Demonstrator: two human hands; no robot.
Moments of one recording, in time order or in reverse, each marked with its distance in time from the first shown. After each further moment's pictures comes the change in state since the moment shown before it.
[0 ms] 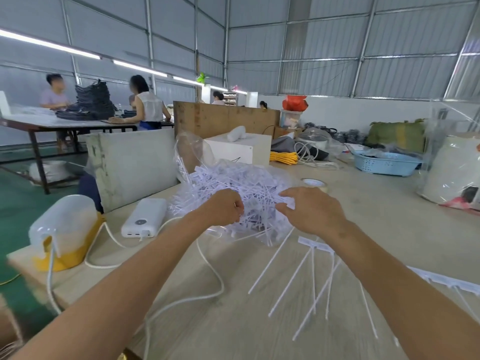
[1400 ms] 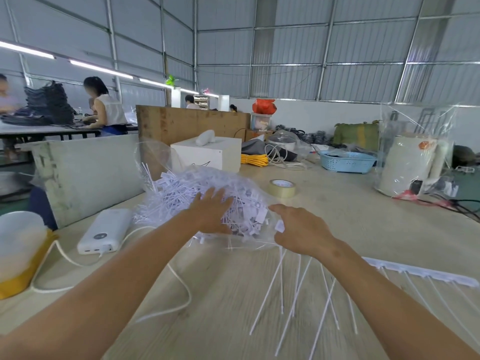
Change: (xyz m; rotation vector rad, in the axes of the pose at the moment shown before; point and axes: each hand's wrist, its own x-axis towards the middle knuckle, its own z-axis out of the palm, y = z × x) left_hand 0.047 0.005 0.031 0.785 -0.158 0.168; right_hand -0.021 0.044 0.014 0.023 -0.092 0.015
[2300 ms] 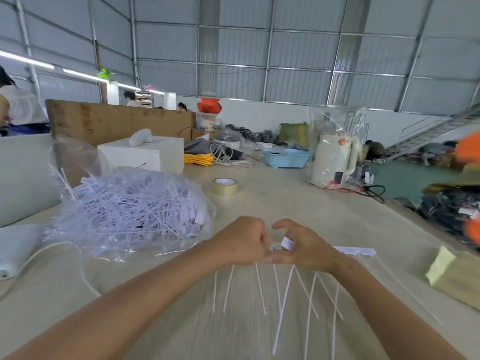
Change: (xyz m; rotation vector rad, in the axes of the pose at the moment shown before) left_hand -0.060 0.178 -0.082 -0.737 0.061 0.331; right_hand -0.074 0.116 -0.009 0.448 -0.011 0.113
